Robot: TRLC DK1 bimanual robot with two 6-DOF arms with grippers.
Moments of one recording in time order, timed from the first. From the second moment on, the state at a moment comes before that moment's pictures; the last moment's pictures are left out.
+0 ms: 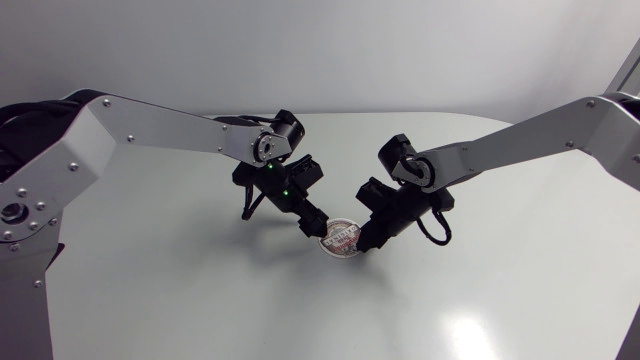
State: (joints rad) left arm -0.50 2.13 1.53 -0.63 0.34 0.41; right arm 0.36 1.98 1.19 -0.47 -0.40 -0.41
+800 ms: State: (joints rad) left arm -0.45 2.22 1.62 -0.66 0.42 0.41; right arm 0.37 1.88 1.21 -0.53 -0.42 -0.42
